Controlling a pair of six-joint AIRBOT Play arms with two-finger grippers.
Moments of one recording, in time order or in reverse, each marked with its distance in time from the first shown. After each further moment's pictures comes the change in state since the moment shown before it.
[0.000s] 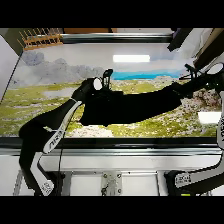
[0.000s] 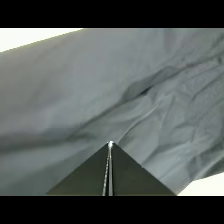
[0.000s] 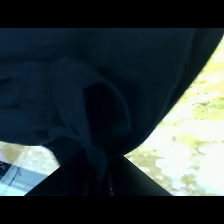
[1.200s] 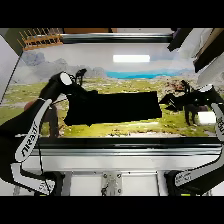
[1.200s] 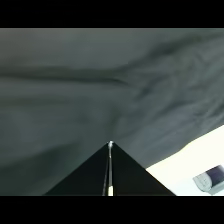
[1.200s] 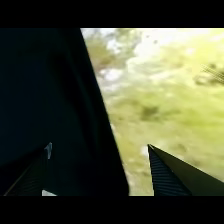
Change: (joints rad) left arm 0.264 0.264 -0.278 0.013 -0.194 0.110; right arm -0.090 -0.111 -0.316 0.245 -0.291 -0.191
